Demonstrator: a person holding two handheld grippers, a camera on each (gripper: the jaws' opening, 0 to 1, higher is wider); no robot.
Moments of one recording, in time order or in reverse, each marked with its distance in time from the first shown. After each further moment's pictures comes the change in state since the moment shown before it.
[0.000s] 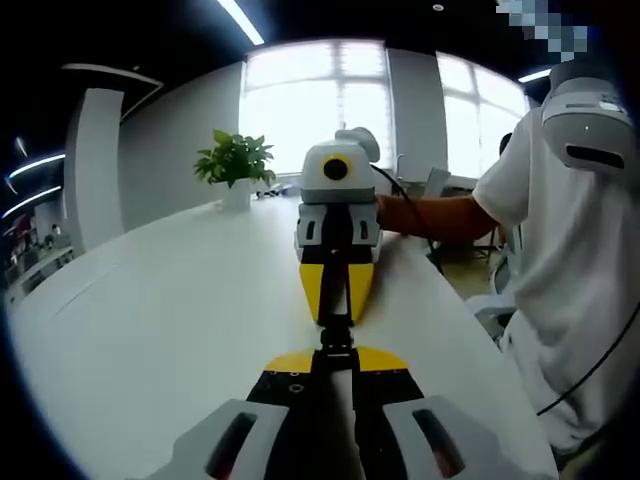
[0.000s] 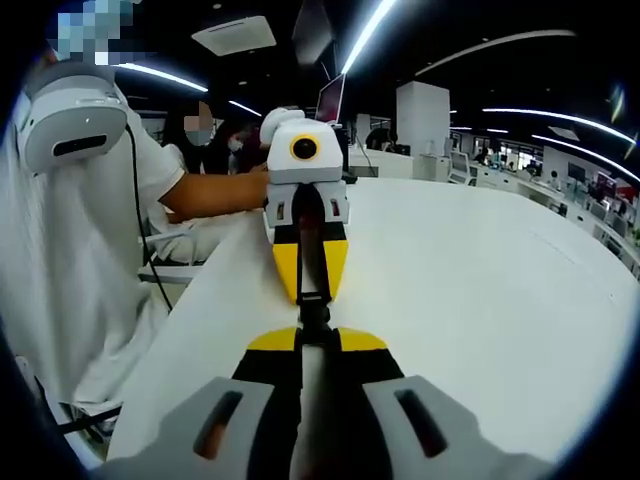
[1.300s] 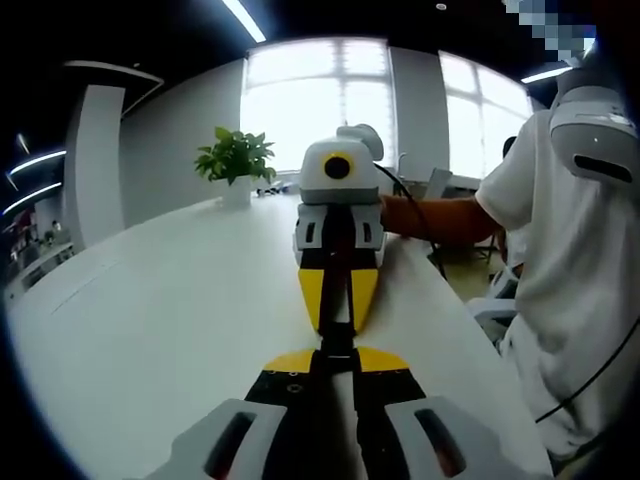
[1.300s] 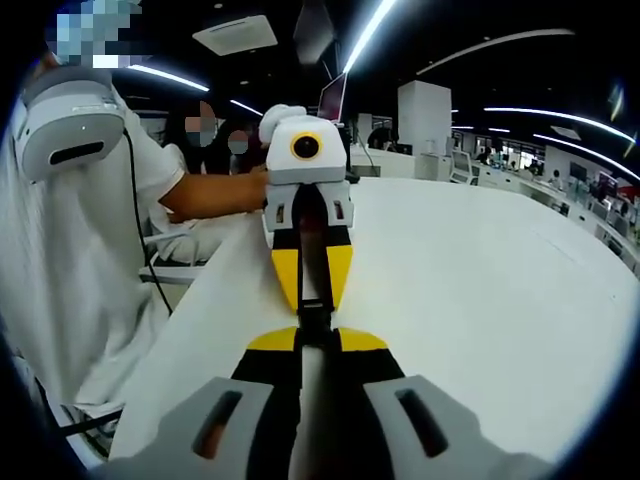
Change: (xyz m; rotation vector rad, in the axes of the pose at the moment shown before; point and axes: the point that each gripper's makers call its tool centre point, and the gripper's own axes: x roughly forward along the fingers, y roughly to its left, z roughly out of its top) left arm 0.005 -0.001 0.003 -0.022 0.004 0.000; right arm 0.005 0.001 0.002 0.008 0.001 0.007
